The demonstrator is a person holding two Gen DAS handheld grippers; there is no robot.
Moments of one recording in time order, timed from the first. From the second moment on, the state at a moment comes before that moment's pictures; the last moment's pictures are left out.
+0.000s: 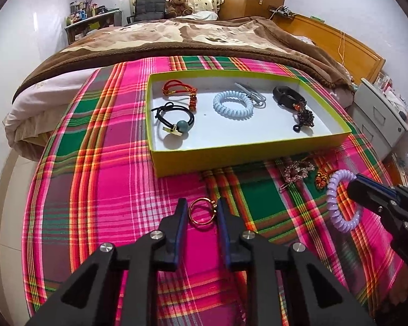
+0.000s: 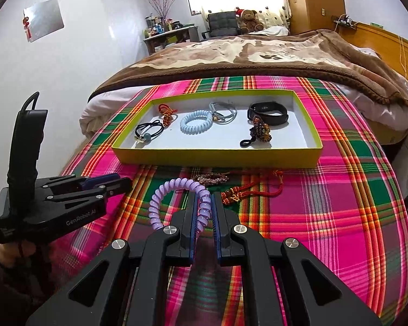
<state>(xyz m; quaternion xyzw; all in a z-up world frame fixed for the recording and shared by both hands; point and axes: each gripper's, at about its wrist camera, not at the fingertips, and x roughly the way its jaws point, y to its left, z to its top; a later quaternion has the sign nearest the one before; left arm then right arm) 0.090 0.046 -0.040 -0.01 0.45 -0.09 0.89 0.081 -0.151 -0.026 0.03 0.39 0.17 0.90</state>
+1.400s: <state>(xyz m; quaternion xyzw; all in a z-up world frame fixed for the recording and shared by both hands) 0.124 0.040 0.025 -0.01 0.38 -0.11 0.92 0.144 -0.164 0.015 0.03 0.36 0.15 0.92</state>
